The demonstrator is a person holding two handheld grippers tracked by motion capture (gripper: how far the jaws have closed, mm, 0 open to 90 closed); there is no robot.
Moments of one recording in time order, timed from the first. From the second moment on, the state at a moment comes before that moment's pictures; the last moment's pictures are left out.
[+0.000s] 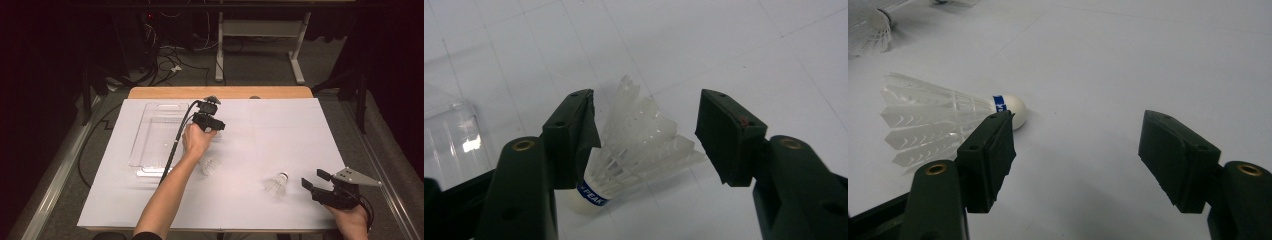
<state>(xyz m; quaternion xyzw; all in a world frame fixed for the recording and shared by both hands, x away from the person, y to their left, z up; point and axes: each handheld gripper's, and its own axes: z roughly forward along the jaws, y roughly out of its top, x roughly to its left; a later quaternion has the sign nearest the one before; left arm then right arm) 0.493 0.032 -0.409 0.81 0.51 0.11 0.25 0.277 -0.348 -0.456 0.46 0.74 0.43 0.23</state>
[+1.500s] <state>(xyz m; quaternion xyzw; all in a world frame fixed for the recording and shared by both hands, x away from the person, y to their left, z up) 0.495 0.023 -0.410 0.84 0.45 0.11 0.26 0.277 -0.347 -0.456 0.46 0.74 0.42 0.23</state>
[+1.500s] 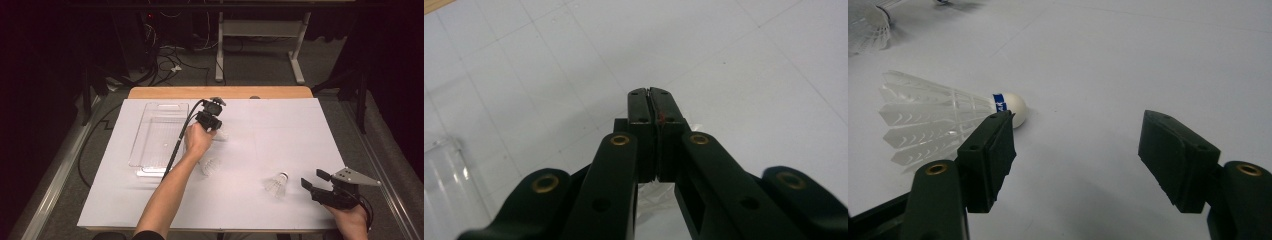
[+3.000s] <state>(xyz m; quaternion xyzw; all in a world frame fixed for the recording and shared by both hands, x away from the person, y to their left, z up) 0.496 -0.003 -0.423 0.86 0.42 0.10 0.27 0.277 -0.347 -0.457 0.46 0.75 0.42 0.23</state>
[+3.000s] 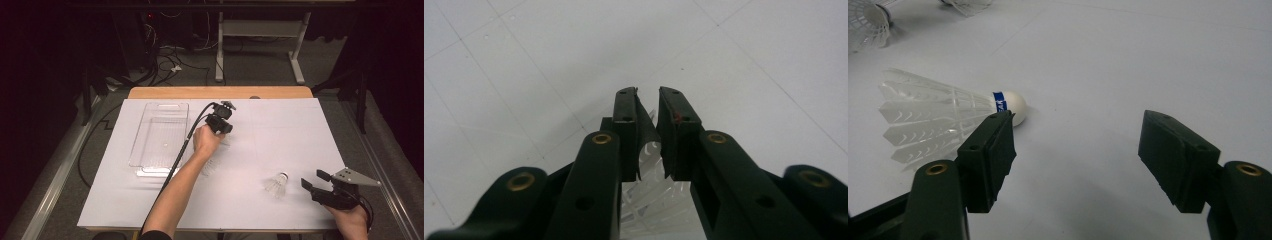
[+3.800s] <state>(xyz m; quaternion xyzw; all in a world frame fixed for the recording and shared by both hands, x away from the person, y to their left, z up) 0.497 -0.003 -0.422 0.86 0.42 0.09 0.26 0.277 -0.348 -0.457 0.47 0.75 0.42 0.22</state>
